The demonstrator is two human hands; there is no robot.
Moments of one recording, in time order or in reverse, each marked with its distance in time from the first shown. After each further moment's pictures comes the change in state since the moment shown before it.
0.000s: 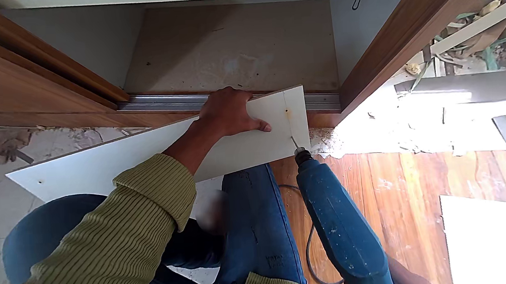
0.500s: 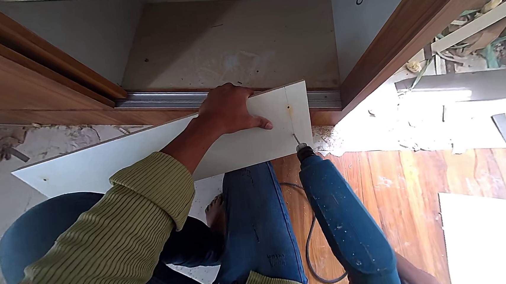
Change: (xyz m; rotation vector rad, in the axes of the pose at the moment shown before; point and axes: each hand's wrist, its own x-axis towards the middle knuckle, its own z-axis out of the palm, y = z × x) left_hand -0.002 -0.002 0.000 -0.024 0.025 0.026; right_hand 0.002 0.004 0.002 -0.058 0.025 -0.007
